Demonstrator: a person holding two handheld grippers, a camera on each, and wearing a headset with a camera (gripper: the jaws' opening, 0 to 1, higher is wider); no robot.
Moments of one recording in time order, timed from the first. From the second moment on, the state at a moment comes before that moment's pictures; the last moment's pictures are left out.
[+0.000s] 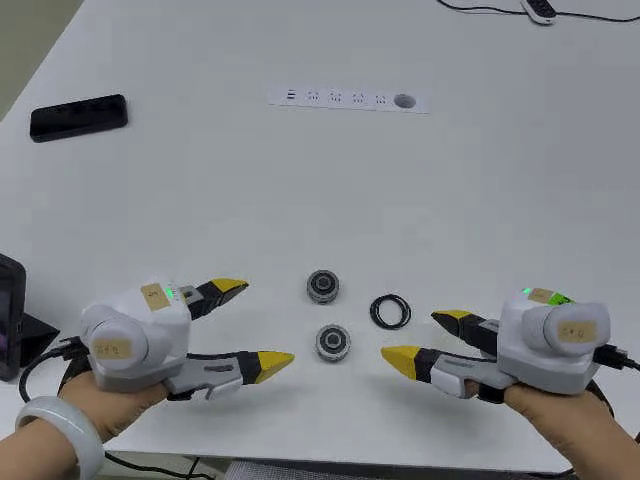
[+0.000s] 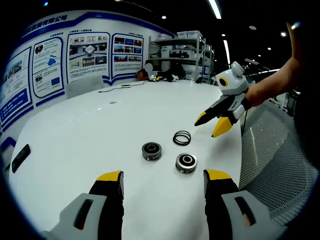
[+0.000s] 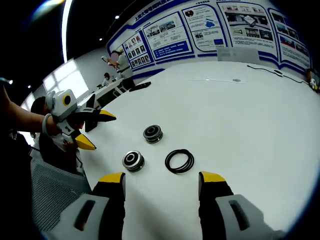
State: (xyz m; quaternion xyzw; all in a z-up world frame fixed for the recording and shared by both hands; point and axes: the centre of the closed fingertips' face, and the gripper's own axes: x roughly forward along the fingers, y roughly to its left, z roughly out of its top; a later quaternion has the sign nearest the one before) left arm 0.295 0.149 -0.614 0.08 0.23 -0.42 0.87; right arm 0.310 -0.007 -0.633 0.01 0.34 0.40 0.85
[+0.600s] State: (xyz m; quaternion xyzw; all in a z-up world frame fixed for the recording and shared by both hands) left arm 0.270 0.169 -0.611 0.04 0.23 -0.40 0.89; right arm 0.283 -0.012 -0.634 -0.06 0.32 0.43 0.84
